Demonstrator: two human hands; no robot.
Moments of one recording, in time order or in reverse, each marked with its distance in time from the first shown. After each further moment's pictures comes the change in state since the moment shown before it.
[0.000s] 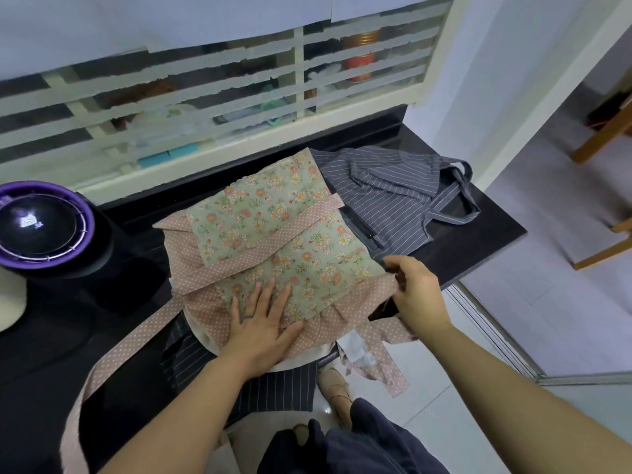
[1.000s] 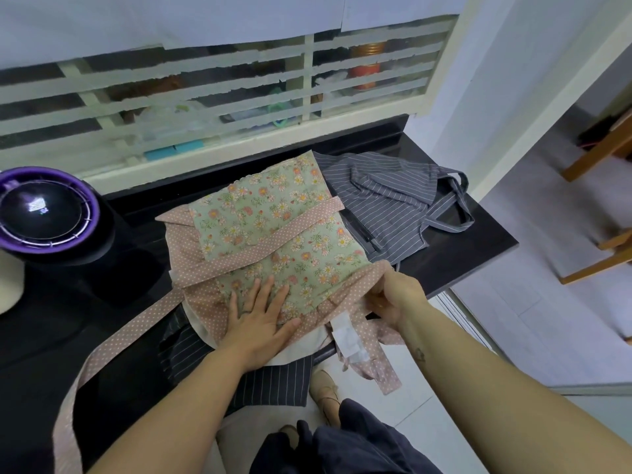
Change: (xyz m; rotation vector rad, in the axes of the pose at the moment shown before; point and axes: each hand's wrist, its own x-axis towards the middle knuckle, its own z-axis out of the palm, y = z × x) left_hand 0.001 -0.001 0.002 0.028 0.001 0.014; right_hand 0.016 -0.040 0.011 0.844 0.023 1.021
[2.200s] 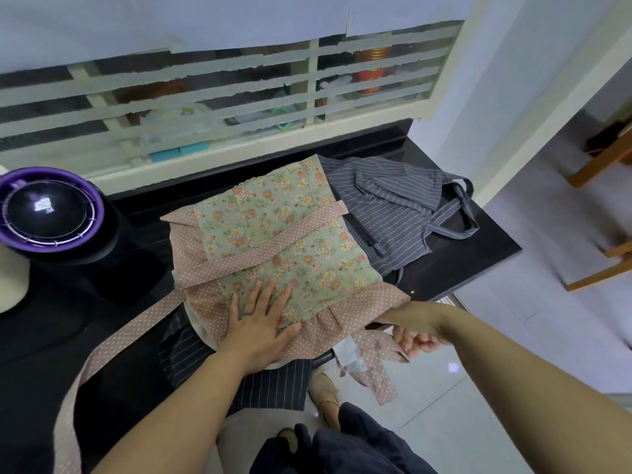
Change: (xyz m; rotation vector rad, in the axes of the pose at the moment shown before) left_hand 0.001 0.000 0.001 0.073 -0.003 -0.016; right_hand 0.006 -0.016 -0.049 -1.188 -0.495 0.103
